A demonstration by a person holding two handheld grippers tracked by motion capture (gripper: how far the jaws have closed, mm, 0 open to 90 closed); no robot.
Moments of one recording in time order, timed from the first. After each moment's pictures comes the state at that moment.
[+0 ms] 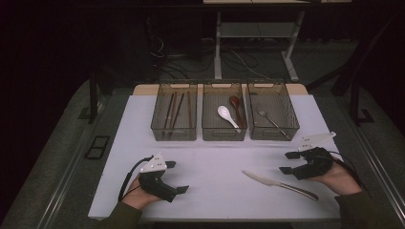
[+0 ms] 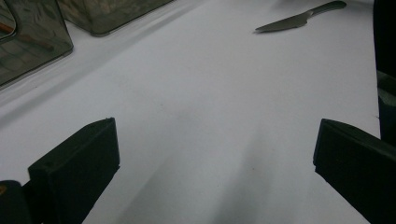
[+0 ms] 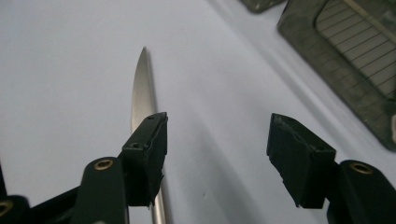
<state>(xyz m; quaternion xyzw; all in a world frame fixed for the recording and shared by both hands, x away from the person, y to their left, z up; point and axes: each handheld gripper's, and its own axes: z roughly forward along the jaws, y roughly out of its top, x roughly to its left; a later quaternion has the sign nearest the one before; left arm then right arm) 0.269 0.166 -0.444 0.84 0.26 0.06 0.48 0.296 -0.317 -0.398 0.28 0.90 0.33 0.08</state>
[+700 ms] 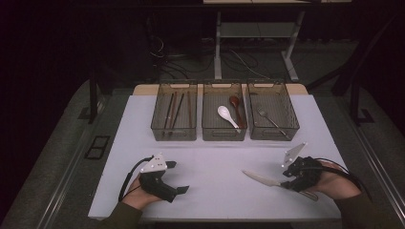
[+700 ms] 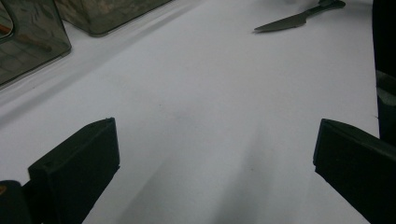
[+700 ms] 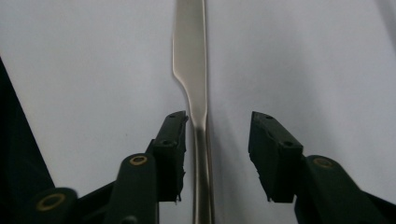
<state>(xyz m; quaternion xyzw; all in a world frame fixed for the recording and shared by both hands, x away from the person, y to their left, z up) 0.269 0.165 -0.445 0.84 0.25 0.06 0.48 0.283 -0.284 -0.408 0.21 0.97 0.15 0.05</state>
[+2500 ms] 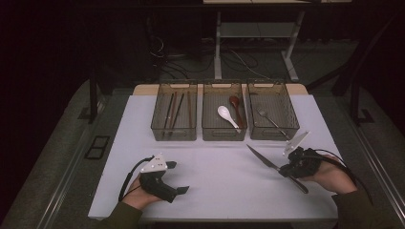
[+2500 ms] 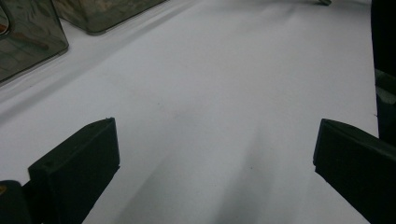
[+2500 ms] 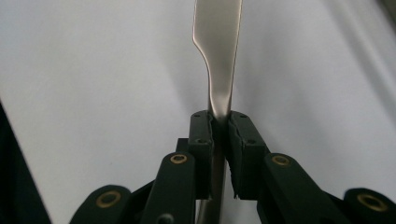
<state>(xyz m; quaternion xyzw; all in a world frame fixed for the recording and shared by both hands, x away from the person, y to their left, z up) 0.269 0.164 -0.445 0.84 0.25 0.05 0.48 0.306 -0.291 -0.400 0.26 0.94 0.20 0.04</state>
